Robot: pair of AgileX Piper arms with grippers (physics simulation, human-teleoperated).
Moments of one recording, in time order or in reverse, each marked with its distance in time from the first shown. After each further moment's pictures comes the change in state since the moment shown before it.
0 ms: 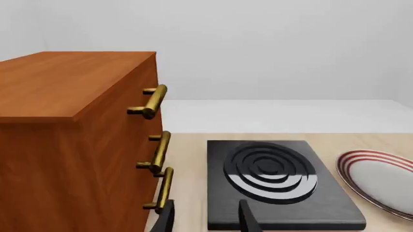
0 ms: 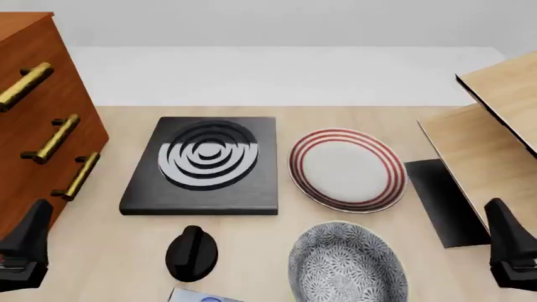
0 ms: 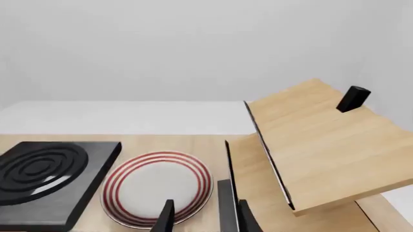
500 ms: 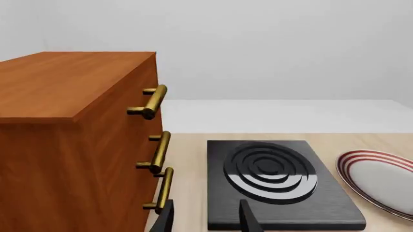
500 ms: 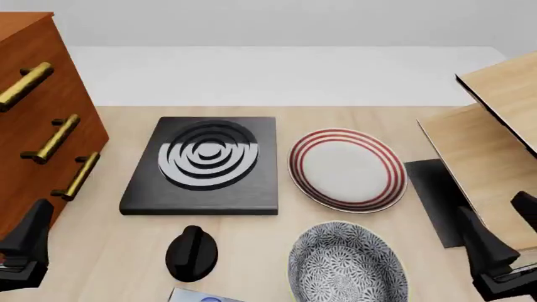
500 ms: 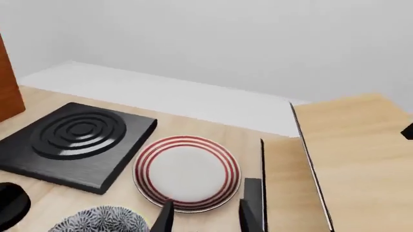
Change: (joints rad) left arm 0.000 0.004 -0.002 -0.001 0.000; right arm 0.201 0.071 -0.047 0.054 -0.102
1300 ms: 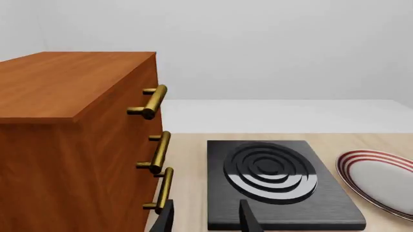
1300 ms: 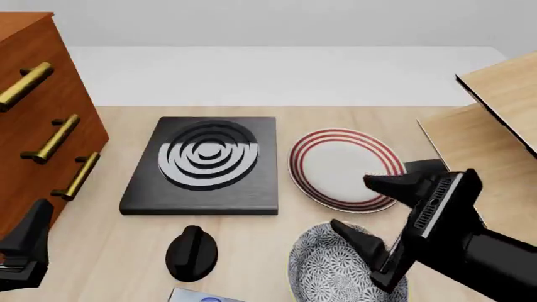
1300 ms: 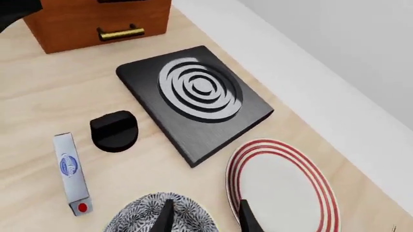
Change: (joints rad) left arm 0.000 0.000 0.000 0.000 0.000; right arm 0.532 0.755 -0.248 -0.172 -0.212
